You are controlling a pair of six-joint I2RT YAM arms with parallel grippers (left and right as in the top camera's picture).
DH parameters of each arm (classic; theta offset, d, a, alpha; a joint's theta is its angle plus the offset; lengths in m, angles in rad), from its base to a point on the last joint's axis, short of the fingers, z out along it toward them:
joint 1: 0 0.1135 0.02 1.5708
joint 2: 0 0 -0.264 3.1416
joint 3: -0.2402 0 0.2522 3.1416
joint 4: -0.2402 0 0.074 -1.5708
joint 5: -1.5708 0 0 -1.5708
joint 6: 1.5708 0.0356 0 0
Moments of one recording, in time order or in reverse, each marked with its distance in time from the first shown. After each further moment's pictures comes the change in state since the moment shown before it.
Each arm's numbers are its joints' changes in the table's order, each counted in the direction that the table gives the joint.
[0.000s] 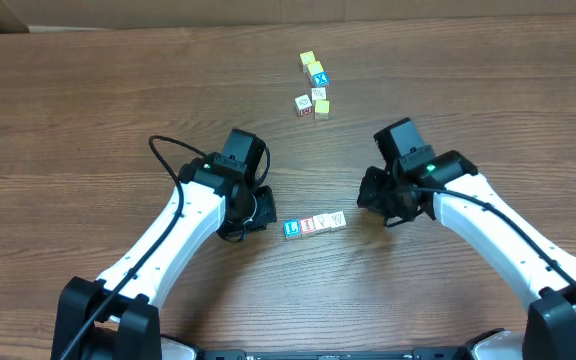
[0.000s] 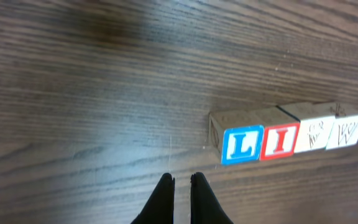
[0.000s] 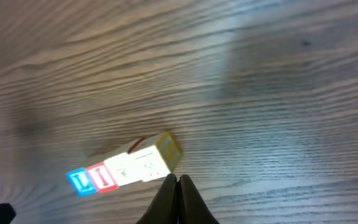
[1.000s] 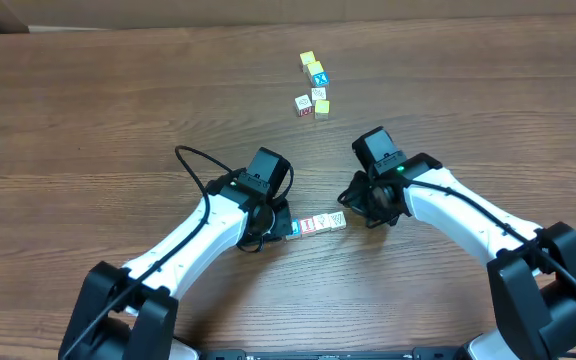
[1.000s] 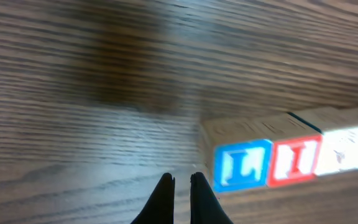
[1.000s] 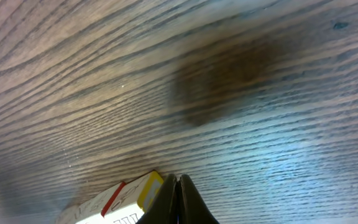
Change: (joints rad) left arm -0.117 -0.045 0.097 0.158 0.066 -0.094; right arm 0.063 -0.157 0.008 0.106 -0.079 0.173
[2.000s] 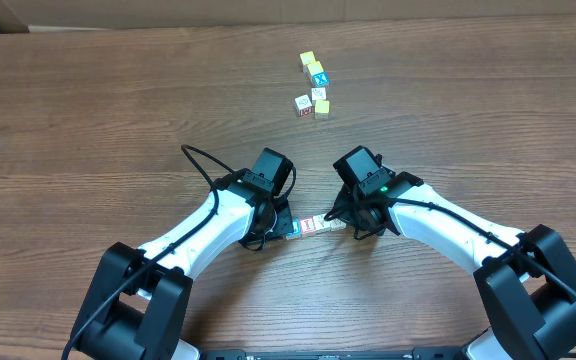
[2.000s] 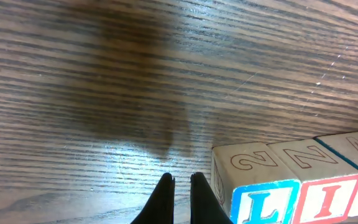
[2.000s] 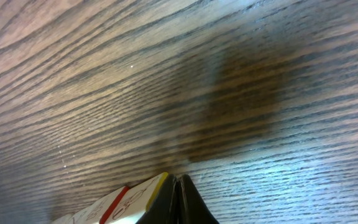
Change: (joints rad) left arm 0.000 -0.070 0.002 0.051 0.020 -0.004; right arm 0.095 0.000 0.079 0.132 -0.068 0.083
